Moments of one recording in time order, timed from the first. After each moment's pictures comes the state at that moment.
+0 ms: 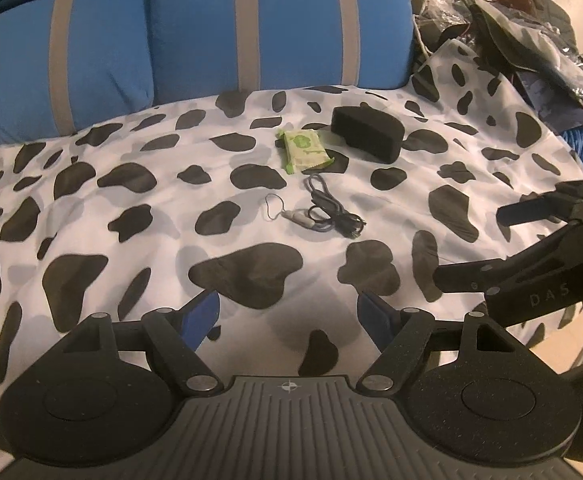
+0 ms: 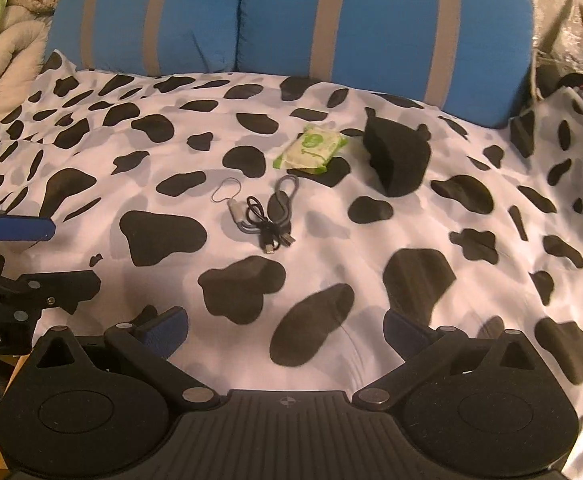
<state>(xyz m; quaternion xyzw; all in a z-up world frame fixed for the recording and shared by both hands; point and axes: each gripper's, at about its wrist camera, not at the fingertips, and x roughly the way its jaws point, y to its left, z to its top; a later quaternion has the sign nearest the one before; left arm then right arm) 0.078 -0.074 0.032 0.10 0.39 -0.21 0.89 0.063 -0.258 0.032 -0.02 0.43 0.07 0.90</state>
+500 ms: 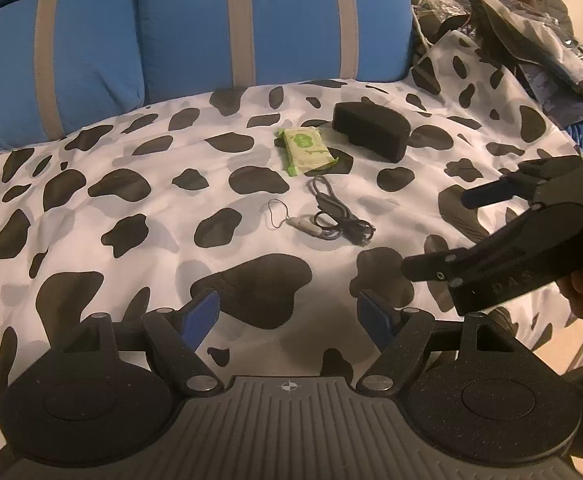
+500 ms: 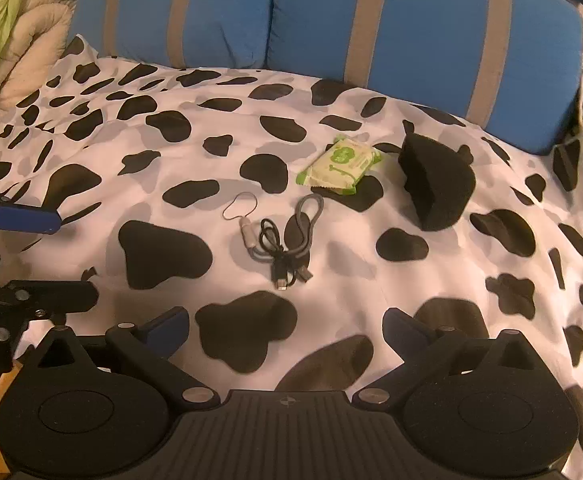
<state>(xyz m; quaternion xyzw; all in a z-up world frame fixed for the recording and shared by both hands) 0.105 -0.075 0.029 0.11 0.41 -0.23 0.88 0.112 -0.252 0.018 -0.04 0.42 0.12 0.90</state>
